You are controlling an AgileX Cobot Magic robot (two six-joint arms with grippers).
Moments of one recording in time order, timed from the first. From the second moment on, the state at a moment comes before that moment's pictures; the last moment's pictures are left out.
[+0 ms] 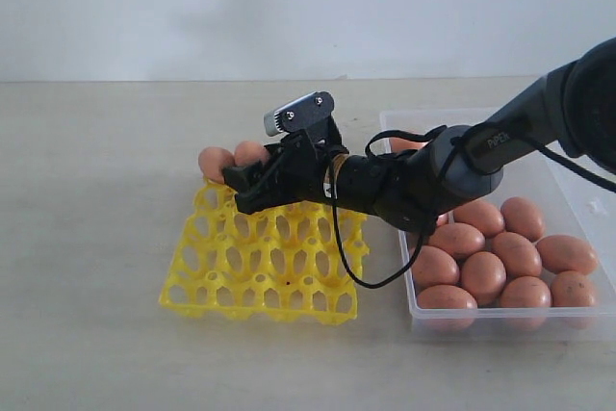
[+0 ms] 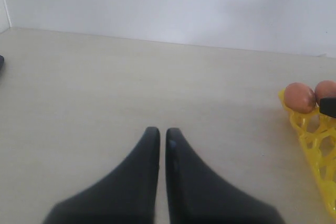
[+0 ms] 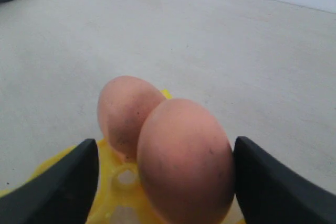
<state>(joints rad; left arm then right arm) 0.10 0.00 0.00 -0.16 0.31 0.11 0.40 2.30 -1.24 -0.58 -0.74 0.48</state>
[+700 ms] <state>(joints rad) 0.10 0.00 0.00 -0.16 0.31 0.11 0.40 2.09 -1.24 -0.65 -0.70 0.53</state>
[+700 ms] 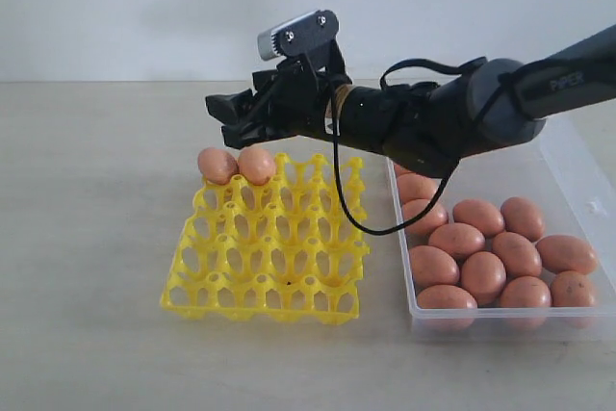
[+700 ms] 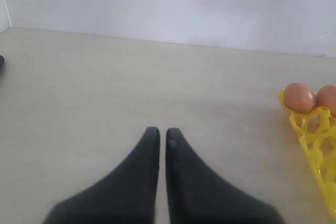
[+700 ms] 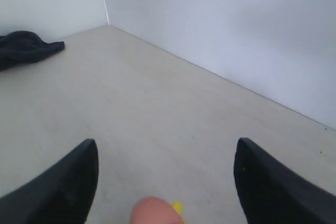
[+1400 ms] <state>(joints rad) 0.10 0.00 0.00 -0.16 0.31 0.11 0.40 1.50 -0.87 -1.22 0.24 1.00</state>
